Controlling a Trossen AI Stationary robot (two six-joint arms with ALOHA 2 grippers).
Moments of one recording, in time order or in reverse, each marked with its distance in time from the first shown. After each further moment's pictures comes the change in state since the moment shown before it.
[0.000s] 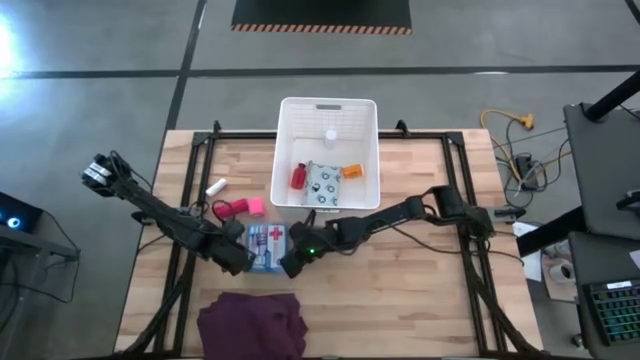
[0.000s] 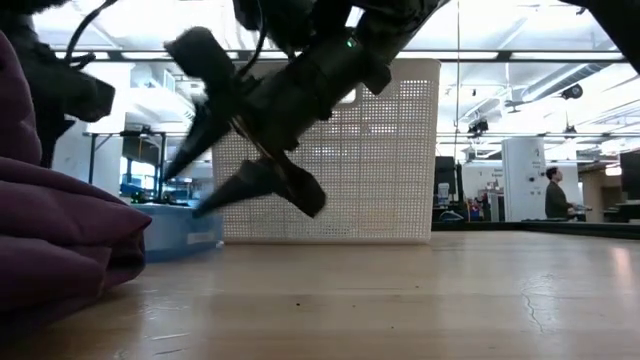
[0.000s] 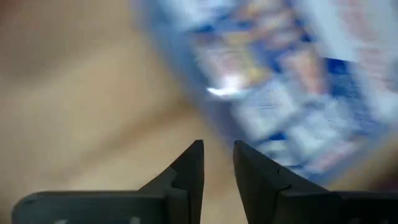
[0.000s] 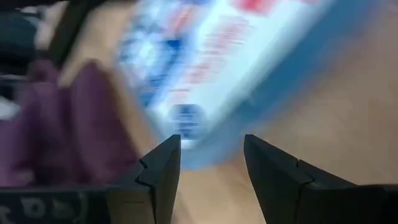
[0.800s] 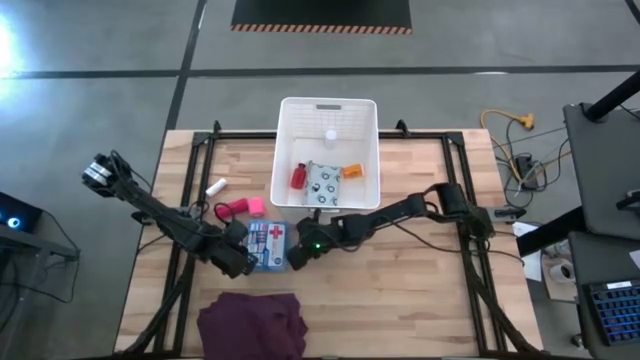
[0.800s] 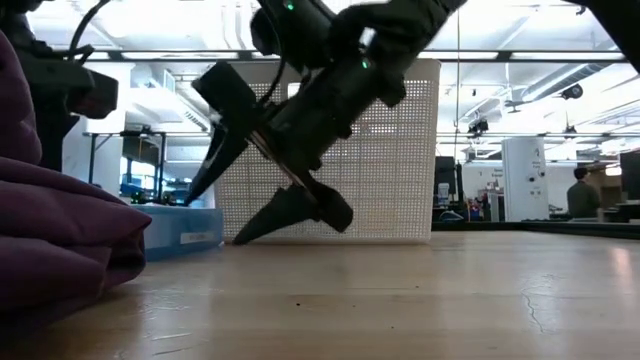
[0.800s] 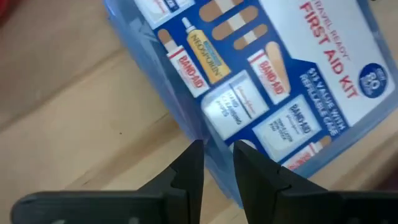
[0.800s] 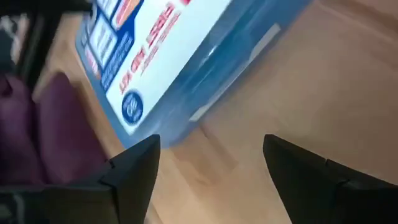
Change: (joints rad) left arm -0.008 0.003 -0.016 0.057 -0.079 0.076; right arm -0.022 -0.032 -0.090 0.005 0.021 0.071
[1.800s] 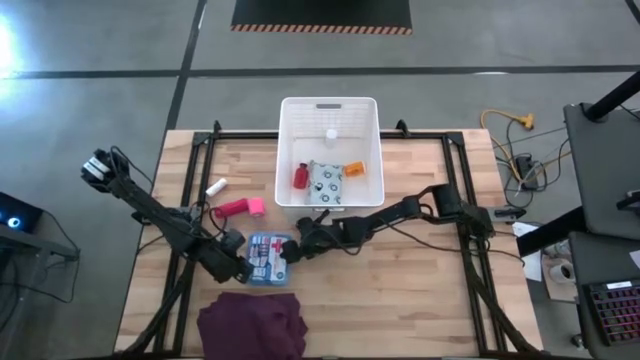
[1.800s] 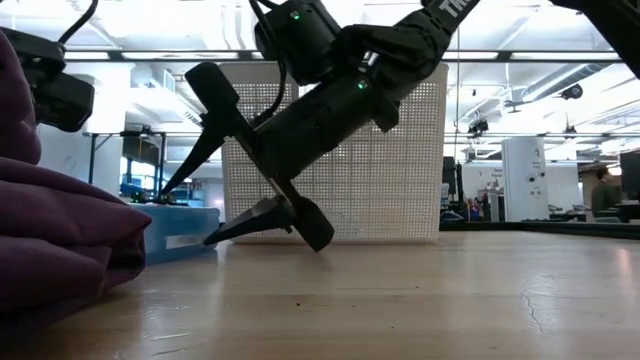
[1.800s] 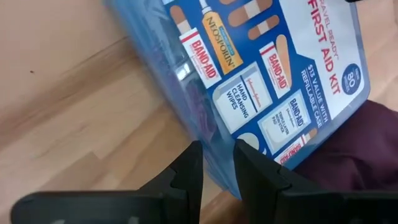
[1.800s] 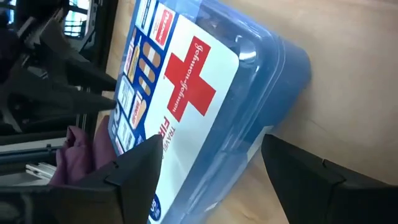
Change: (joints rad) left arm -0.084 0.003 -0.125 0.253 0.064 -0.134; right arm -0.004 0.042 -0.056 0.285 0.011 0.232
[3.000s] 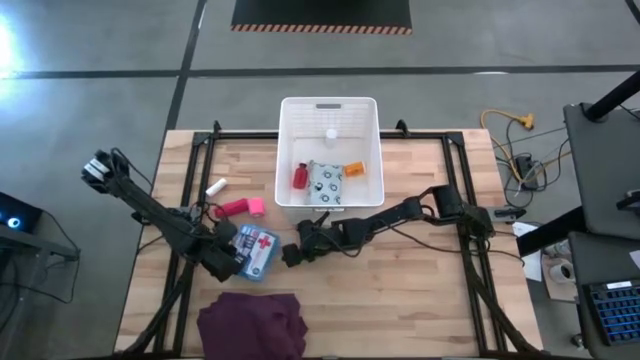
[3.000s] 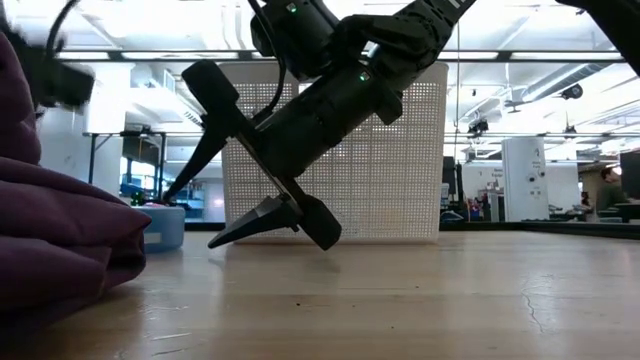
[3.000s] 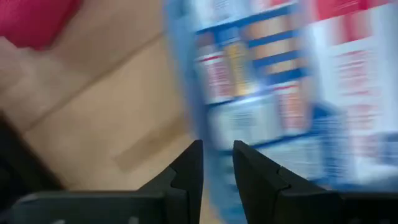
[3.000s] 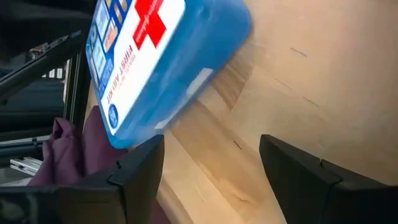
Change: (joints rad) left arm -0.001 -0.050 0.145 -0.464 -0.029 0.031; right arm 0.018 -0.005 0.018 -0.085 0.008 0.002
